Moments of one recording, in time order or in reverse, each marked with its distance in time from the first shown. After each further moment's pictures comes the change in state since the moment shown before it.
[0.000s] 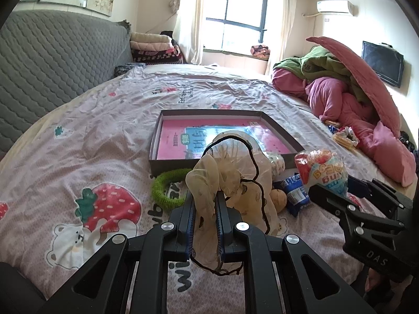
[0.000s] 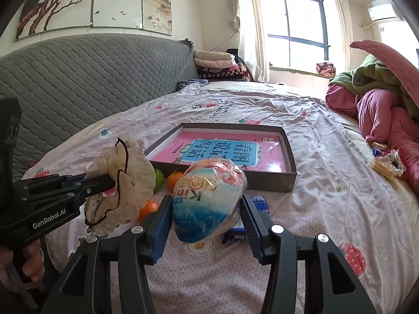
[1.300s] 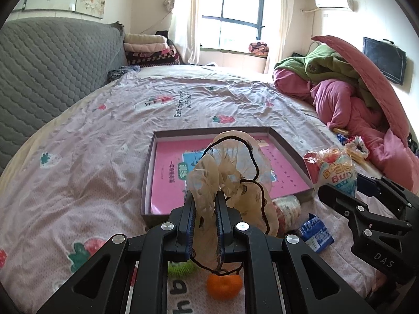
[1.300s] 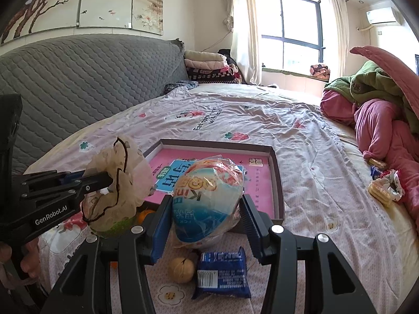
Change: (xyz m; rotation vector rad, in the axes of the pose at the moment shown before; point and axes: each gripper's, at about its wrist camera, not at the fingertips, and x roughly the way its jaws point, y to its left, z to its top) left arm 0.057 0.002 0.074 0.032 0.009 0.001; right arm 0.042 -0.027 0.054 -0.008 0.006 -0.051
